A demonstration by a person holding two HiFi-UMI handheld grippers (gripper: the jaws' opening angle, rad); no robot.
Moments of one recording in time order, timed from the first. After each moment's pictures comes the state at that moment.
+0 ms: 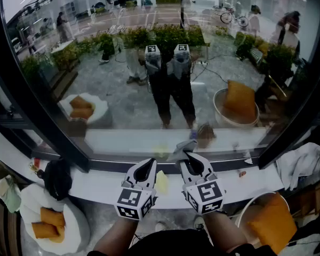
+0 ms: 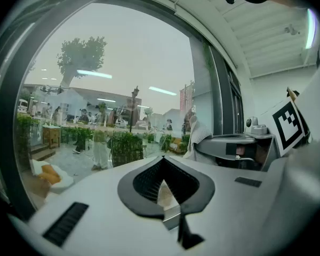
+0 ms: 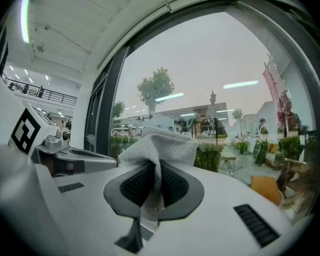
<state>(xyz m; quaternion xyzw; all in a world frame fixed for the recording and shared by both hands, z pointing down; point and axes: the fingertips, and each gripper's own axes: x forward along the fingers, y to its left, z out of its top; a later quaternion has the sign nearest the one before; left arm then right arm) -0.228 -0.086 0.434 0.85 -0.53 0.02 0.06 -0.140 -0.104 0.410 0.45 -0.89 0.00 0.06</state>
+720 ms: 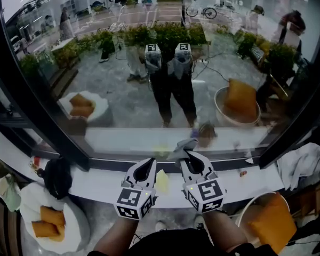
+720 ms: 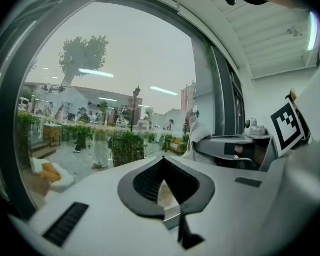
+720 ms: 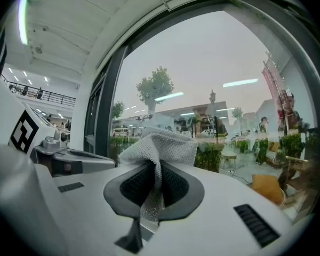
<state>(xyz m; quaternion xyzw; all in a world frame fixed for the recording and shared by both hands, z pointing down) -0.231 -0.091 0.438 0.84 -0.53 0.03 0.07 -0.144 -0.115 0.414 0.45 -0.89 0.01 0.06</state>
